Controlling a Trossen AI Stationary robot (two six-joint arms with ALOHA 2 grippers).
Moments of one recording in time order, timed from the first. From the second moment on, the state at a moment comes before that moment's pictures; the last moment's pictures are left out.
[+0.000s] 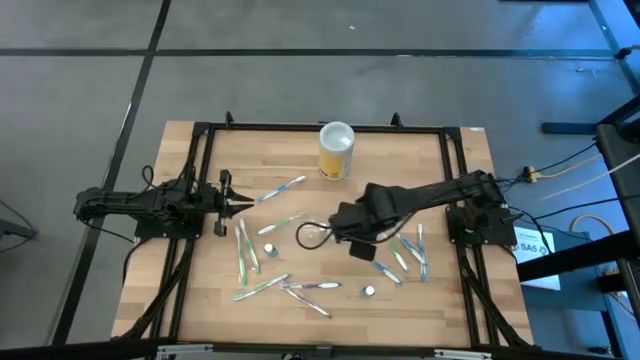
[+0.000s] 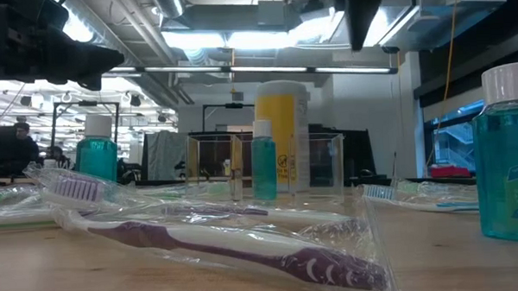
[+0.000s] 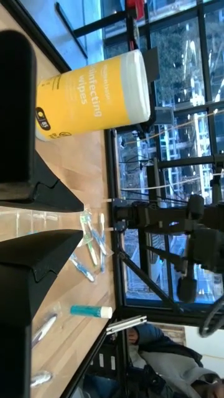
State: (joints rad) left arm 0.00 0.04 0.01 0.09 -0.04 0.07; right arm 0.28 1.91 1.92 -1.57 0.21 0.52
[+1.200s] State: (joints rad) left arm 0.00 0.04 0.01 0.09 -0.18 0.01; right arm 0.40 1.22 0.99 -1.30 0.32 1.01
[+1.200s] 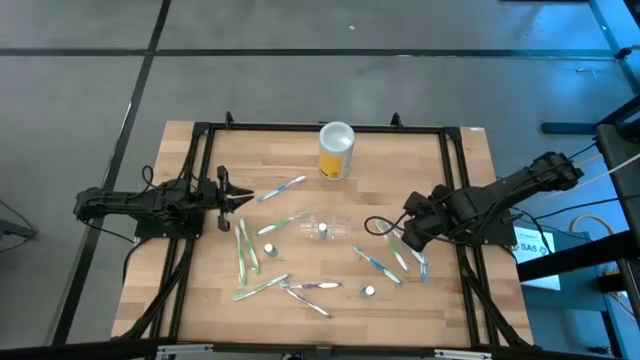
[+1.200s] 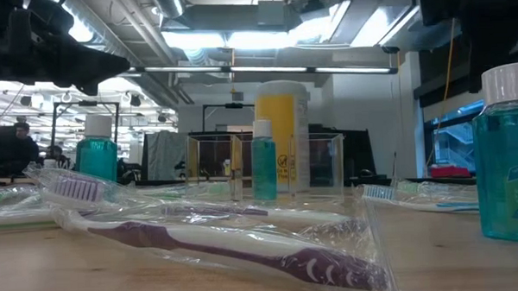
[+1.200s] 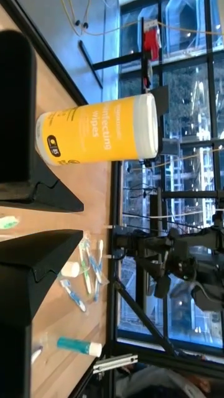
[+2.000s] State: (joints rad) left arm 0.00 0.04 0.01 0.09 -0.15 -0.01; right arm 0.36 1.22 0.75 -0.95 0.16 0.99
